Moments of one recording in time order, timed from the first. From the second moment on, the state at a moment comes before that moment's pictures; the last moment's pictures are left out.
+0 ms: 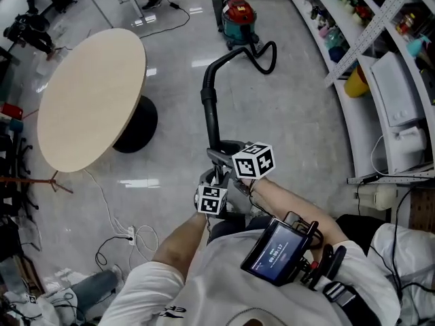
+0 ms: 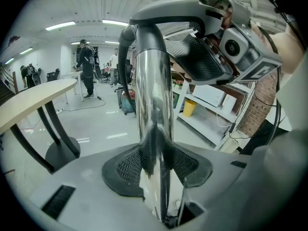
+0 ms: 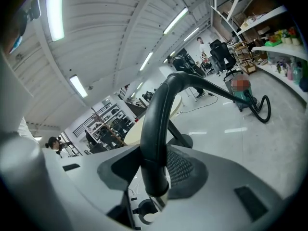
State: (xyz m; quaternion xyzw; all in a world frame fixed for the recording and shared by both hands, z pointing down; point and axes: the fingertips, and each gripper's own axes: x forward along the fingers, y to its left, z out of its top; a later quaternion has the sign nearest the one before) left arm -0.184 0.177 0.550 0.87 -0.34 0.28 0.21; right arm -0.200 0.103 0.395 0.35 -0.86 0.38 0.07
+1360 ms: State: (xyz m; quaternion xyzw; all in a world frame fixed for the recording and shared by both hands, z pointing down) left arm -0.282 0.415 0.531 0.85 -0.40 0.25 0.22; right arm -0.310 0.347 0.381 0.29 -0.88 0.36 0.08
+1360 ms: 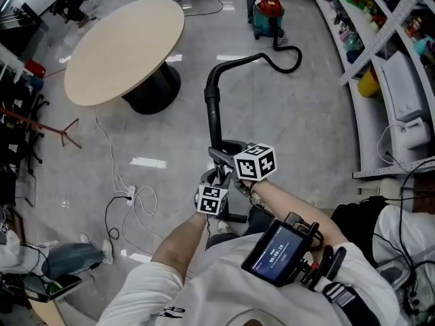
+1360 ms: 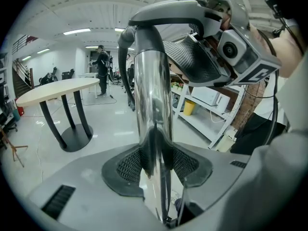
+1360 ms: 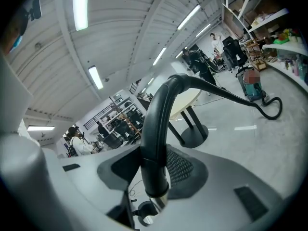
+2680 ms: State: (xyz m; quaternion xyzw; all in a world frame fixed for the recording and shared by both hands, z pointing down) left arm -0.480 0.734 0.637 0.77 -0.44 0.35 0.30; right arm -0.498 0.649 0.486 0.11 -0.87 0.46 0.15
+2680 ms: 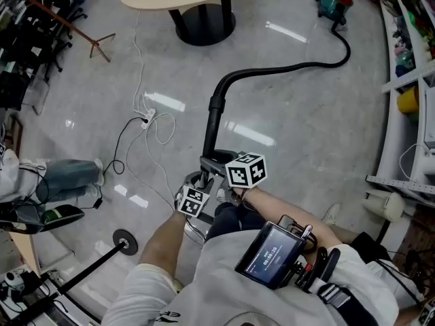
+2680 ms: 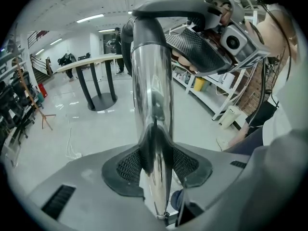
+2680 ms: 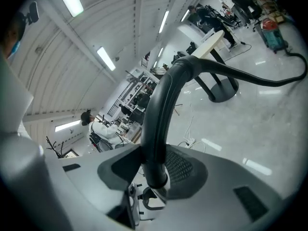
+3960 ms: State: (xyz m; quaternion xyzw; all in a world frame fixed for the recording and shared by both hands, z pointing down) left arm -0.610 1.003 0.880 0.74 -0.33 0.42 0.41; right arm -0.627 0.885 0.762 0.01 -0.76 0.59 0.28
